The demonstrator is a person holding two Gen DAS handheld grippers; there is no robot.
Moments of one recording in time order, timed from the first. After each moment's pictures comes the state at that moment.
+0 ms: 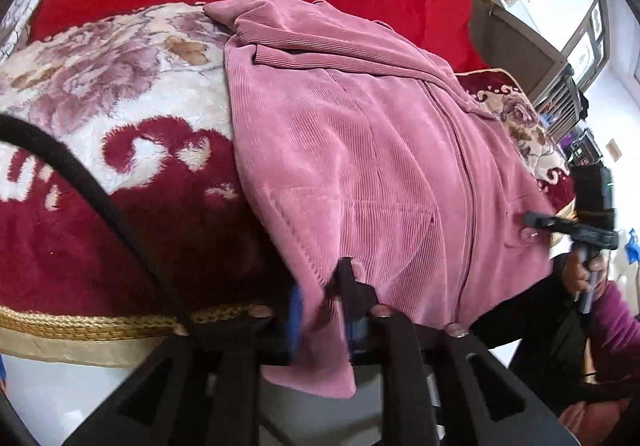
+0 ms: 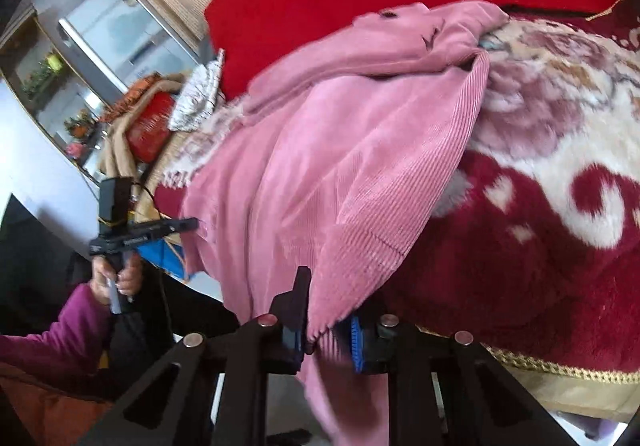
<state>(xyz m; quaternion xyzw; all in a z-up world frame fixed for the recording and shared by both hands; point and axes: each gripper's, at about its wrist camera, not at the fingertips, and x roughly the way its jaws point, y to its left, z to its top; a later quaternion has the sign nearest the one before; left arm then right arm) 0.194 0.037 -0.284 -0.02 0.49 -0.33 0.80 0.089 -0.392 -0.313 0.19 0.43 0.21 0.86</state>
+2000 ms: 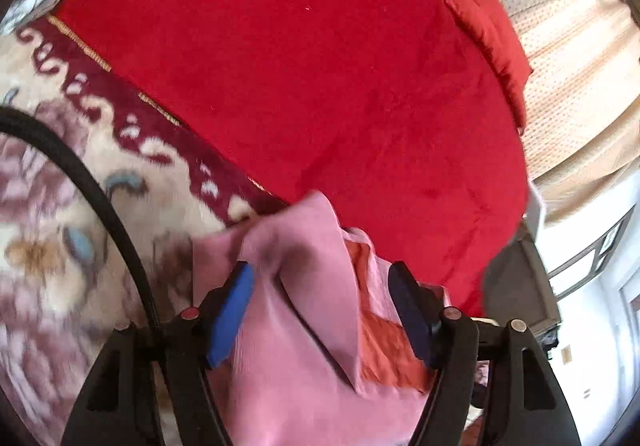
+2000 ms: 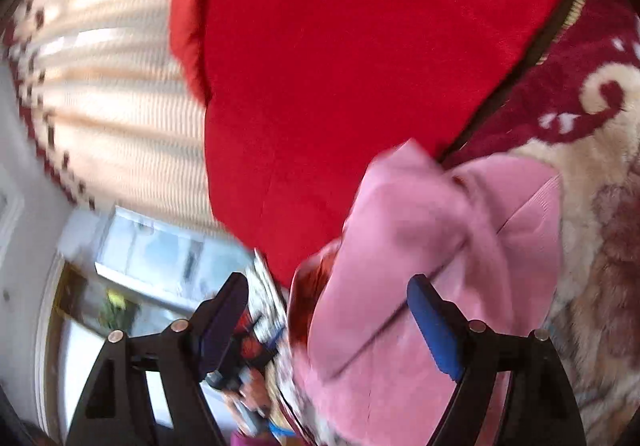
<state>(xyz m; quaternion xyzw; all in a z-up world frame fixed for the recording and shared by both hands) 0.445 0.043 -0.199 -0.32 0.41 -0.23 0.82 0.339 -0.523 -0.252 0.52 0.29 0.21 0.78</state>
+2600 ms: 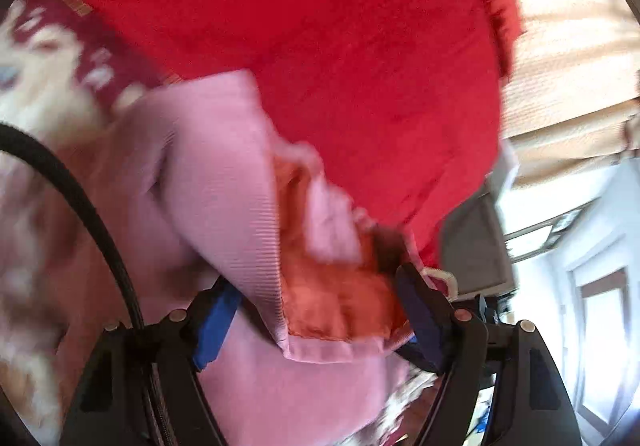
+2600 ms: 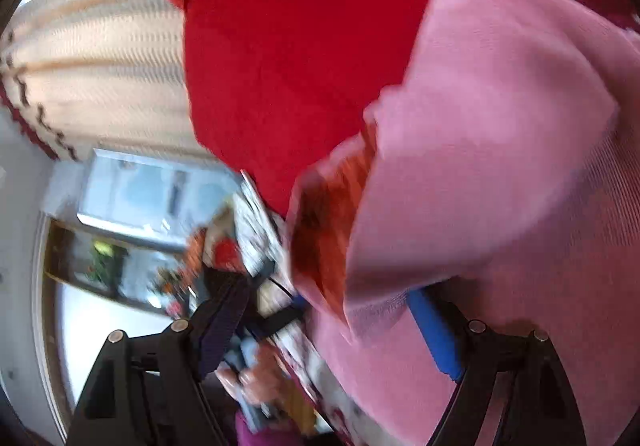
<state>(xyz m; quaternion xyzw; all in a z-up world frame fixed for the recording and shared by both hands) 0.477 -0.026 -0.228 -0.37 0.46 -0.36 0.73 0.406 -0.418 -0.270 0.51 0.38 0.26 0.73</state>
